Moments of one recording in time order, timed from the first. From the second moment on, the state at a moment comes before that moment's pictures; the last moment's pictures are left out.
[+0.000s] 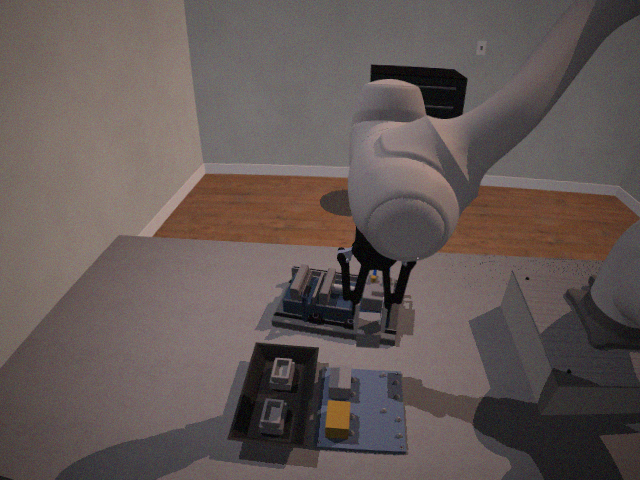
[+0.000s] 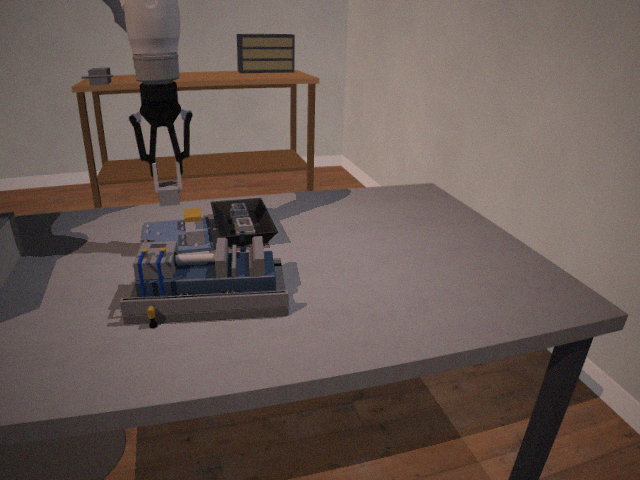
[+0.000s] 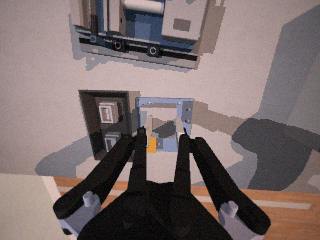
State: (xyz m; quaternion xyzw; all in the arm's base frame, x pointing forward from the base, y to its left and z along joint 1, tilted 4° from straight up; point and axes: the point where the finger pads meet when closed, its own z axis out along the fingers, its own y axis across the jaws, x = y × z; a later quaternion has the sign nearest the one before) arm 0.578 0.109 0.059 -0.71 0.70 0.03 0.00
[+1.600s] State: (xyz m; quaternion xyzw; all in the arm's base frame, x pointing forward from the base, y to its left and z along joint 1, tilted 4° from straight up) arm 0.707 -0.100 0.034 -0.67 0.74 0.04 0.00
